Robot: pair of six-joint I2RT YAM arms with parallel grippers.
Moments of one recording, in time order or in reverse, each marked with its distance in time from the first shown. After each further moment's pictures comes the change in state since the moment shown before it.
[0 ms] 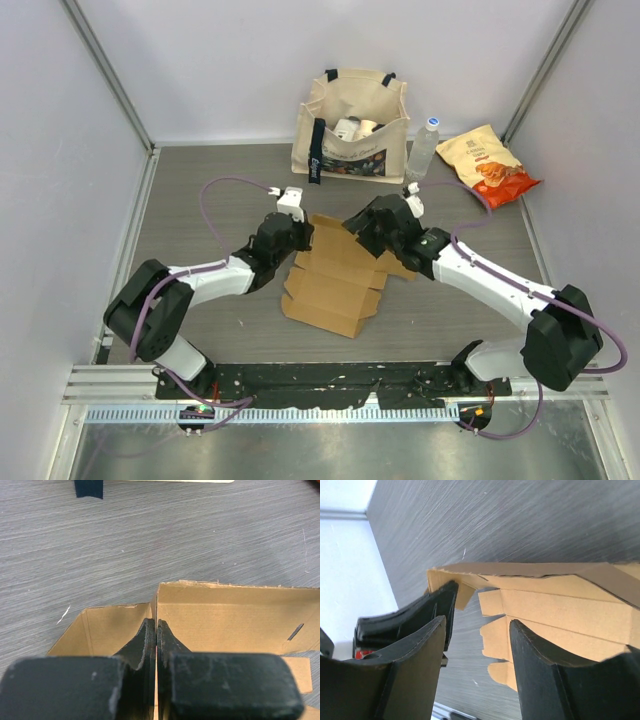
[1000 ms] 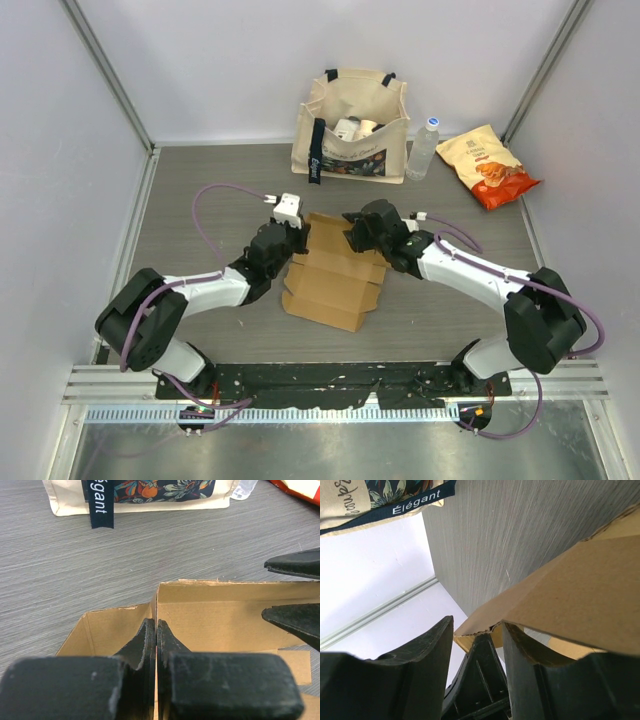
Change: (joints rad) left arm -0.039 -0.065 -0.117 0.188 -0.079 0.089; right arm 0.010 0.108 -0.072 0.147 0.081 0.715
